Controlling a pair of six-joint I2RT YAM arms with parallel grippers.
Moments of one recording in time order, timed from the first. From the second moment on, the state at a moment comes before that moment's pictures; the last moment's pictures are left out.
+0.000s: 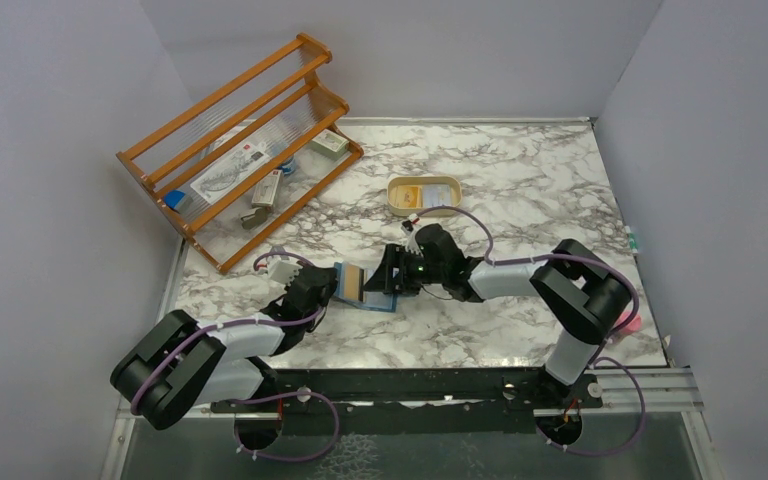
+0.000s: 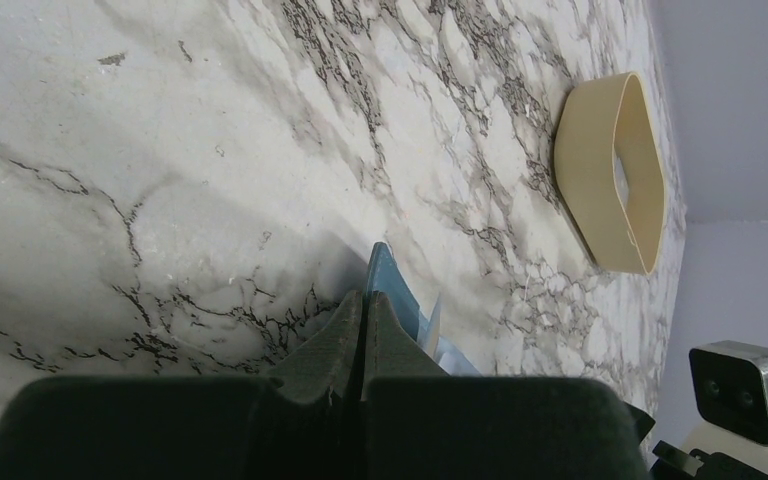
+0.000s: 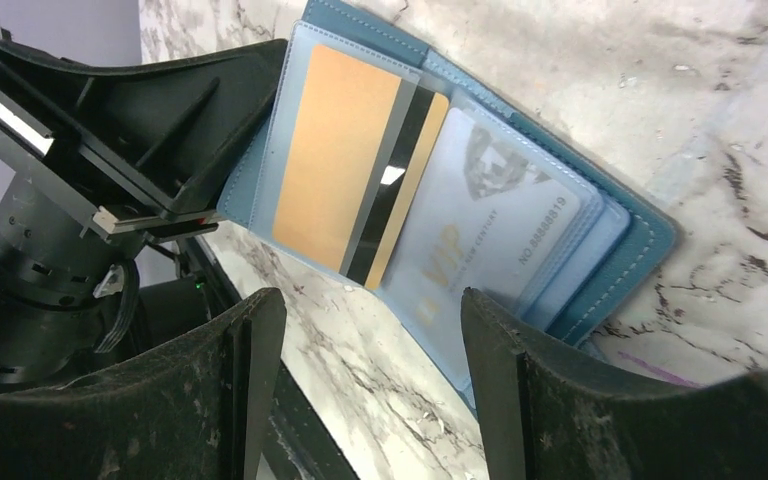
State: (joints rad) left arm -0.66 1.22 0.17 0.49 -0.52 -1.32; right arm 0.82 1.75 0.75 0.41 -0.37 0.87
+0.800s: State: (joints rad) left arm -0.66 1.29 0.17 0.50 -0.53 -1.32; right arm 0.82 1.89 0.79 0.61 -0.51 0.97
